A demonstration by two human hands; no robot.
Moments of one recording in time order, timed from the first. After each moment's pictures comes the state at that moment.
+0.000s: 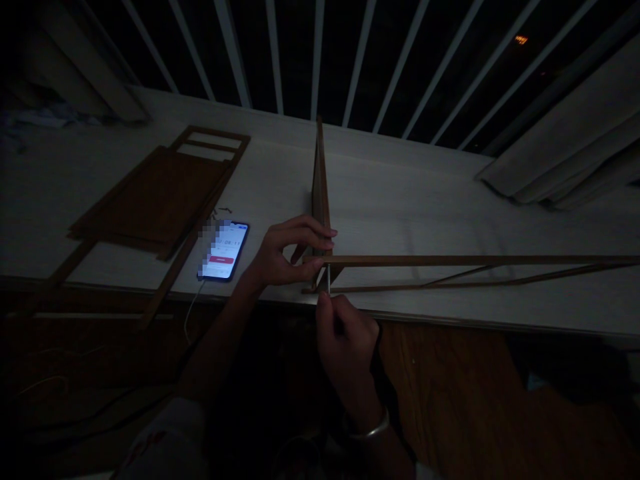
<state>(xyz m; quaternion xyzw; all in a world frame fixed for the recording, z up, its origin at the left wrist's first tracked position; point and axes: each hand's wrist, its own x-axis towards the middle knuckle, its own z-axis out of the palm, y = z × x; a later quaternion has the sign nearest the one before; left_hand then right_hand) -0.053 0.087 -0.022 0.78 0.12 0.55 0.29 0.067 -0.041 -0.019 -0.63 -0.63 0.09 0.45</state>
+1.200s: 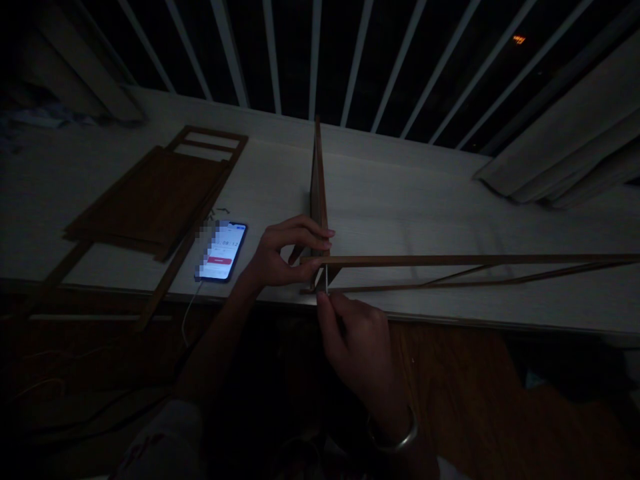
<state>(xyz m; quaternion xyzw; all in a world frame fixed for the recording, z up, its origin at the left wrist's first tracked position) -0.053 0.088 -0.025 0.77 0.10 0.55 0.29 0.087 -0.036 0.011 -0.61 -0.71 0.18 0.28</state>
